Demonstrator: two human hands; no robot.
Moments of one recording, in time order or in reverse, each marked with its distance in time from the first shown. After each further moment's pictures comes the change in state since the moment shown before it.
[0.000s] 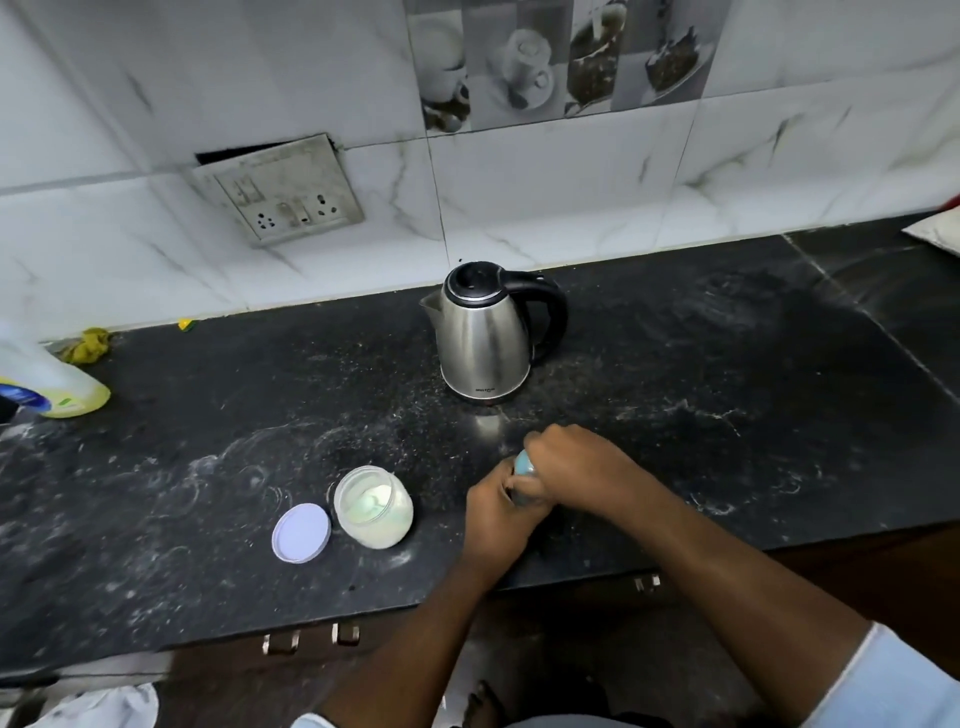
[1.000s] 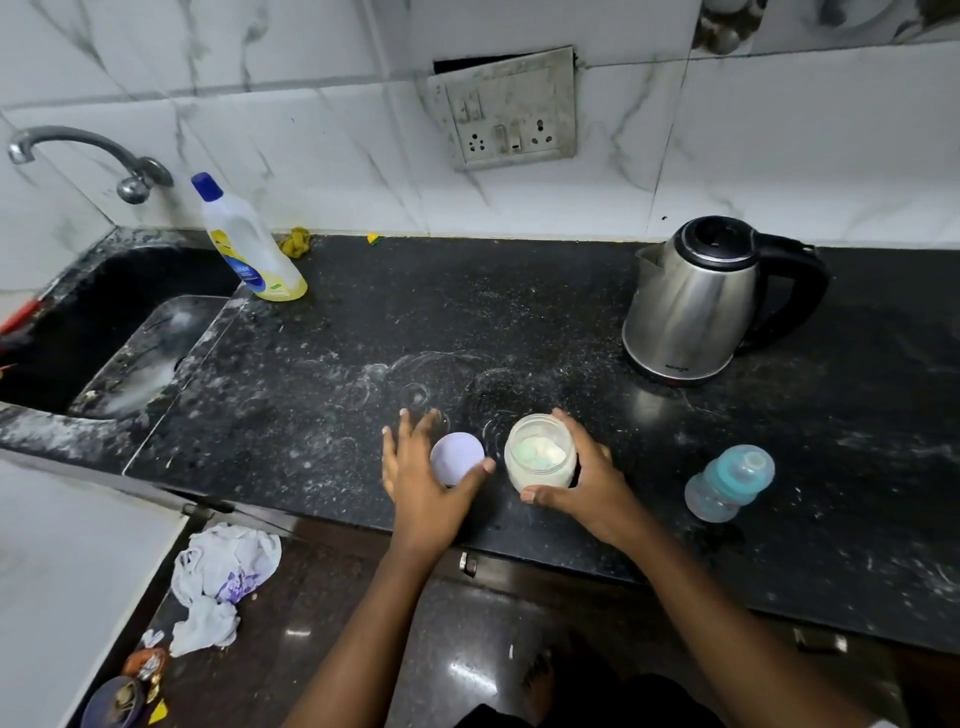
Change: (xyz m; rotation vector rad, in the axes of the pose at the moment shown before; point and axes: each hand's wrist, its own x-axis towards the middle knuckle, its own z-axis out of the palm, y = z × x) left_hand -0.068 -0.066 -0.231 0.346 0.539 -0.241; right_hand 0.063 -0.144 0.104 0.987 0.022 -0.020
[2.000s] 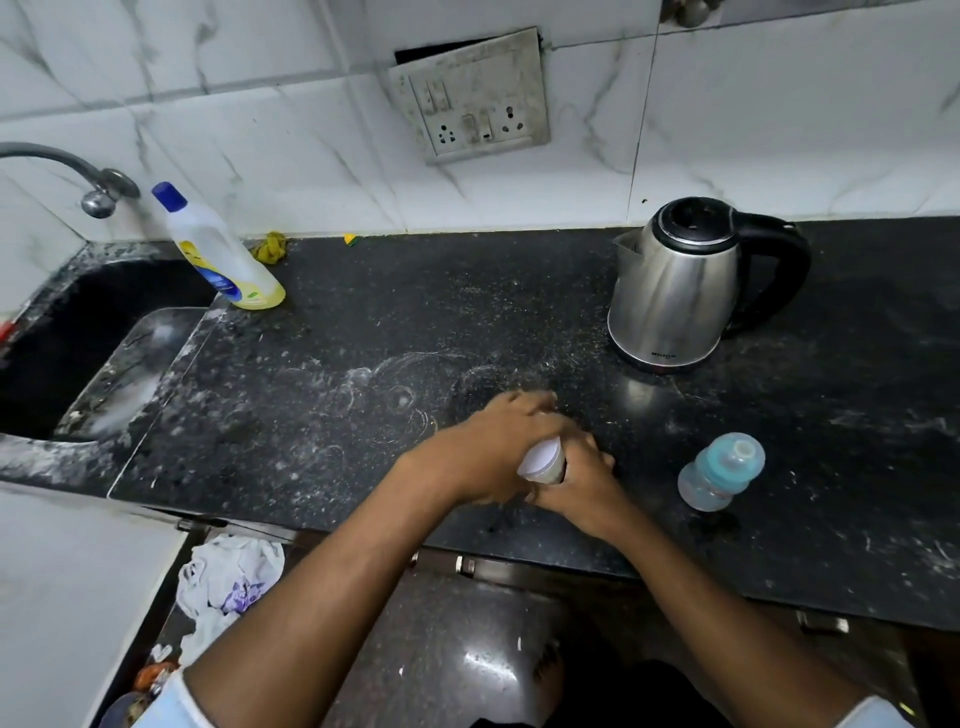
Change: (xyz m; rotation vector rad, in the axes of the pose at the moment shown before) left_hand 0.038 0.146 -0.005 0.728 -0.917 0.697; right_hand 0.014 0.015 0.004 0.047 0.007 -0.032
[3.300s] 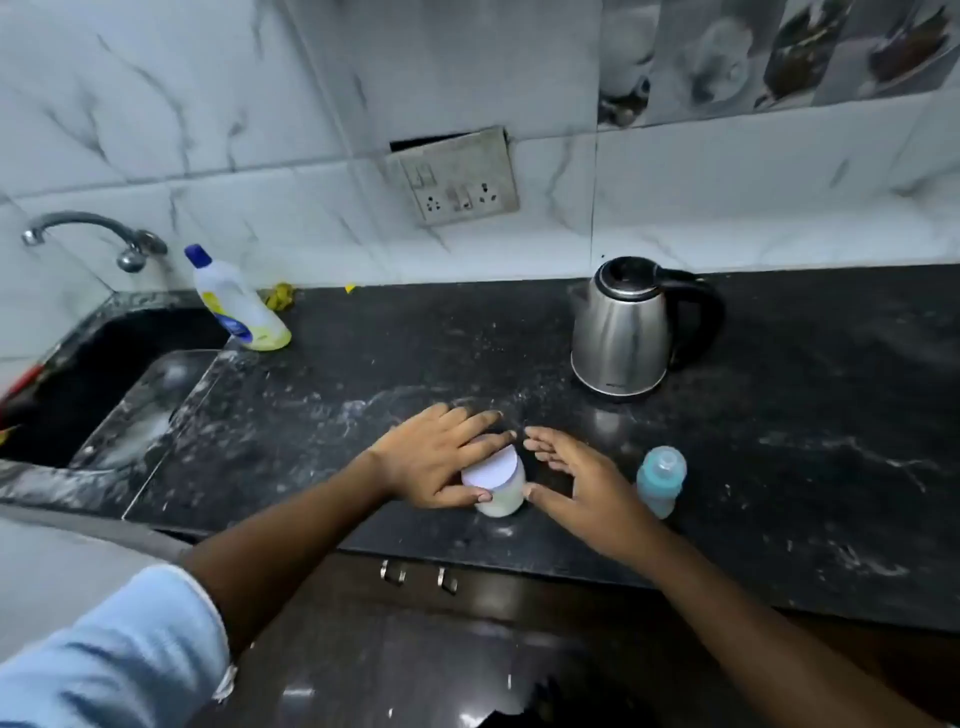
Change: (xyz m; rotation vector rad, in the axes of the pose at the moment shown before) left_hand -0.024 -0.045 0.008 0.617 0.391 0.344; right_hand -0.067 -0.042 -0.066 -0.018 0.049 -0.362
